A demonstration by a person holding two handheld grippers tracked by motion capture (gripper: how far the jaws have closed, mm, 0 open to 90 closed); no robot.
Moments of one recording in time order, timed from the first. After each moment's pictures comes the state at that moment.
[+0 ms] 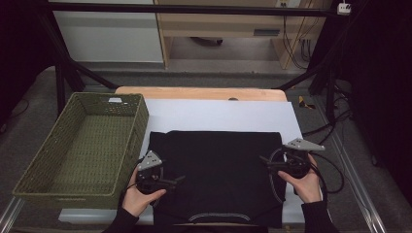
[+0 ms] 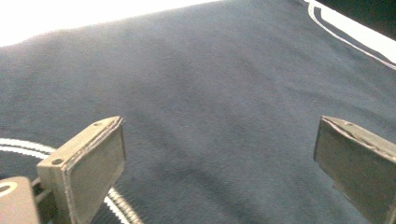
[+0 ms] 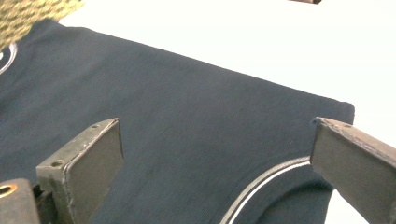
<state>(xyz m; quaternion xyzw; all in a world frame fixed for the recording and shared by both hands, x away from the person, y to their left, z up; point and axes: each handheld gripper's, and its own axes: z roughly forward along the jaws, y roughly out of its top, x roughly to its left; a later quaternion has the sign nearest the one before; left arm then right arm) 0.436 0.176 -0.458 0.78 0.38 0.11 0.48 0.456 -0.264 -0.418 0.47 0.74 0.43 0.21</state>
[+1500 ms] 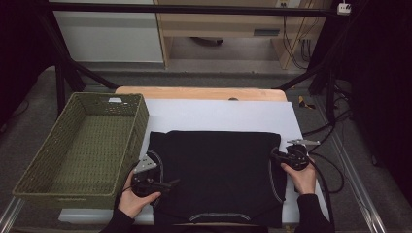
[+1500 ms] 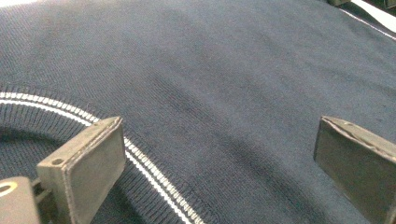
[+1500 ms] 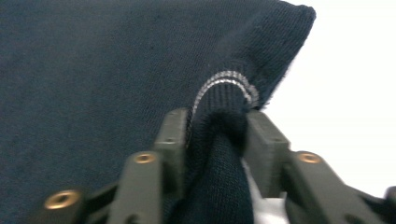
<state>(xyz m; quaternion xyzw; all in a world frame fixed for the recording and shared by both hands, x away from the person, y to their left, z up) 0.435 0.191 -0.474 0.79 0.40 0.11 0.46 0.500 -0.297 -0.478 0.58 0.72 0.36 0.15</state>
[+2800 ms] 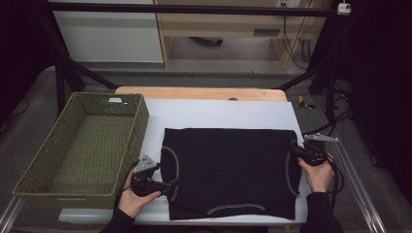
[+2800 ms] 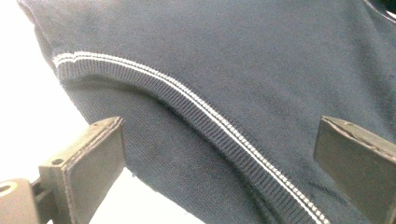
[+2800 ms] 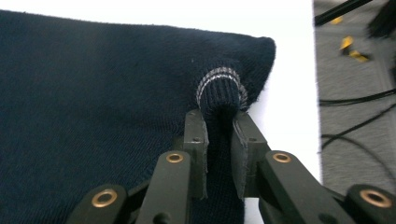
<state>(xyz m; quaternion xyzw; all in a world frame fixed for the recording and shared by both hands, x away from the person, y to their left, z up) 0.436 0.191 -0.473 0.79 0.40 0.11 0.46 0.504 -0.342 -0.461 0.58 0.70 0.33 0.24</state>
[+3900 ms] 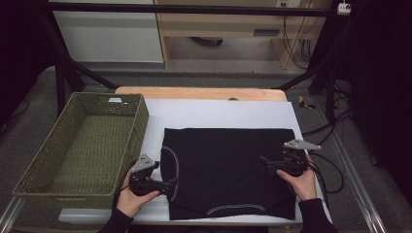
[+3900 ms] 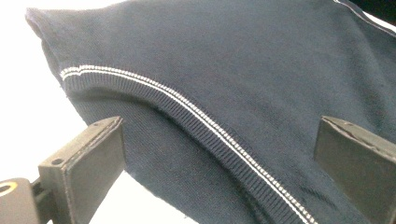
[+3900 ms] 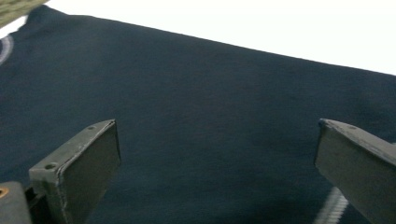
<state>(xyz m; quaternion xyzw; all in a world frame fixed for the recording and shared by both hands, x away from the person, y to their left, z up) 0.435 0.193 -0.465 0.78 0.39 0.12 0.47 0.472 -0.273 -0.446 0.48 0.74 0.42 0.20</state>
